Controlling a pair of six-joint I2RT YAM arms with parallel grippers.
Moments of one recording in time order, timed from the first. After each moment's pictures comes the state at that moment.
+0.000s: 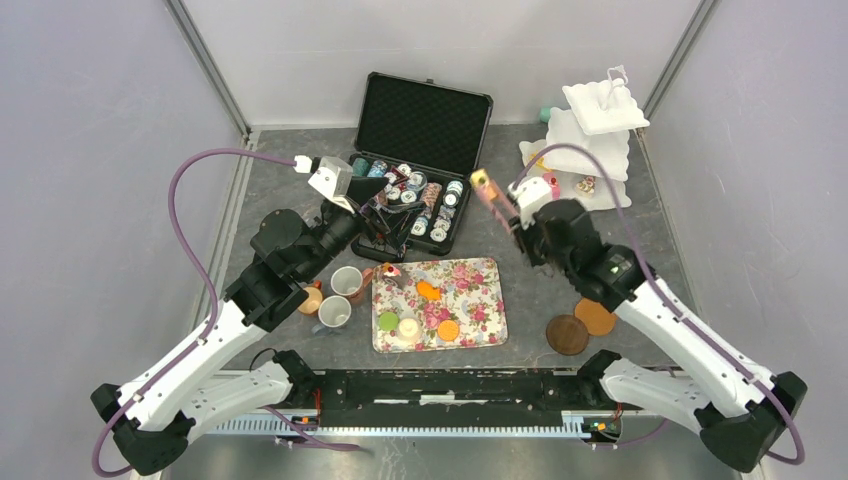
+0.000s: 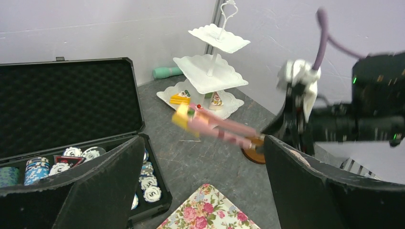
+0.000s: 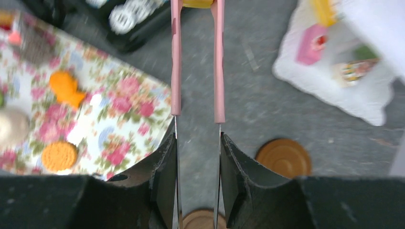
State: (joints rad) left arm -0.78 0.84 0.97 0.03 -0.02 -0.20; right arm 0.72 0.96 0.93 -0.62 0.23 -0.03
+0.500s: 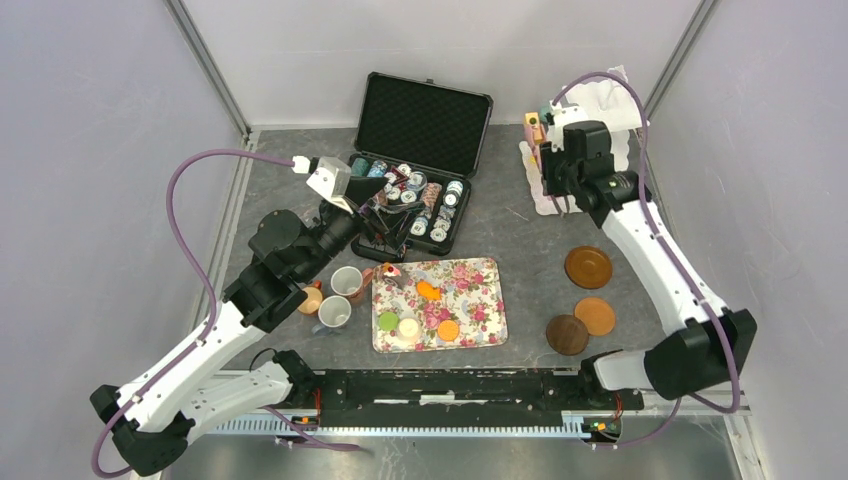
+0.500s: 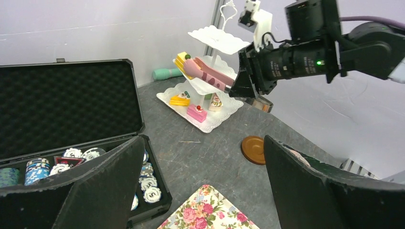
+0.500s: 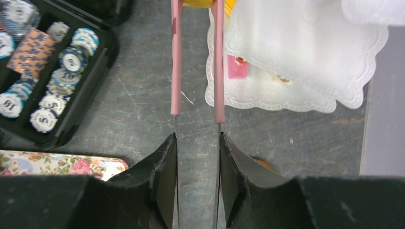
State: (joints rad) left arm -0.78 0.84 0.97 0.03 -0.02 -0.20; right arm 0.31 1.33 1.34 -0.61 0.18 0.00
